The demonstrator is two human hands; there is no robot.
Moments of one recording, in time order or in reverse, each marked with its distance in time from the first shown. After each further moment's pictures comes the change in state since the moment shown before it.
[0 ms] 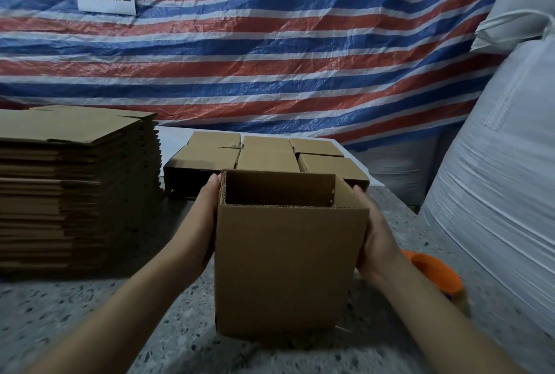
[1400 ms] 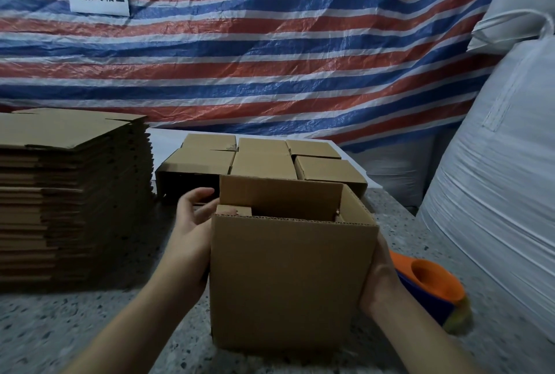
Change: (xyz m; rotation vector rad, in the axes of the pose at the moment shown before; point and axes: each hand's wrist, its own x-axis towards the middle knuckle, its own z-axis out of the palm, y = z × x) left_hand -0.002 -0.012 0.004 -0.087 0.140 0.055; right_hand -0.012 0.012 0.004 0.286 0.220 0.199
